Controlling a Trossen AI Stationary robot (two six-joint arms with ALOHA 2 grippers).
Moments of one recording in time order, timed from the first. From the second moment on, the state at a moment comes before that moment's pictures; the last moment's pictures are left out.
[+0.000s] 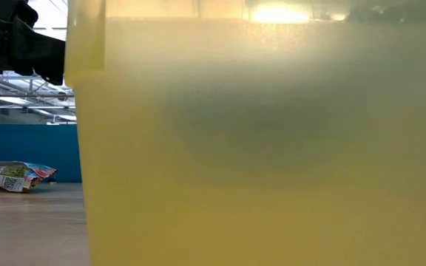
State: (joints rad) left arm -0.25 0.02 0.02 0.06 -0.29 0.04; right arm -0.49 0.85 0.50 -0.45 0.38 0.22
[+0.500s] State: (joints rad) left arm -0.25 0.02 0.02 0.06 -0.29 0.04; right arm -0.49 0.85 0.50 -0.44 0.39 0.22
